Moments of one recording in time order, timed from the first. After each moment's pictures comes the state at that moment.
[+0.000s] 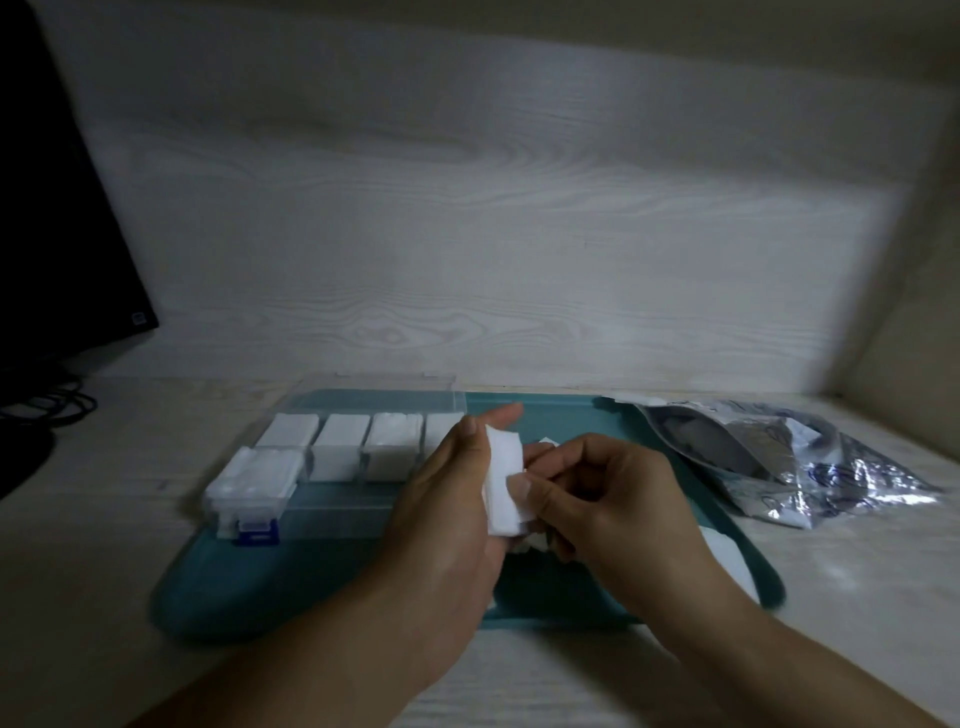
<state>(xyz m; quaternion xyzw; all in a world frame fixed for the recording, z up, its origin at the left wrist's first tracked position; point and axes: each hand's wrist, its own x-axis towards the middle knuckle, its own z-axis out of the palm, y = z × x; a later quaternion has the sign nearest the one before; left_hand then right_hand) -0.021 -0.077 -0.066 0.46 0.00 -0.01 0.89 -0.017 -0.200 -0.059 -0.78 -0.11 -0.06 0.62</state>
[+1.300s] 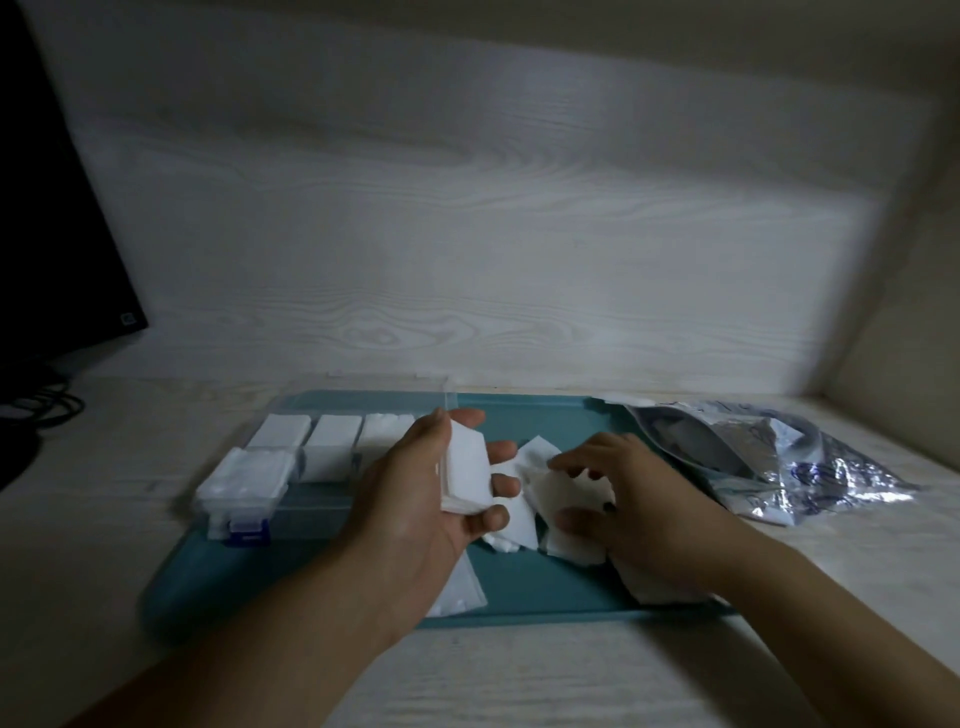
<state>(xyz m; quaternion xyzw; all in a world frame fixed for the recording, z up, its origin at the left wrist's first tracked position) -0.014 -0.063 -0.061 0.46 0.05 0.00 0.89 0.038 -0.258 -0.076 -0.95 -0.24 -0.10 0.18</state>
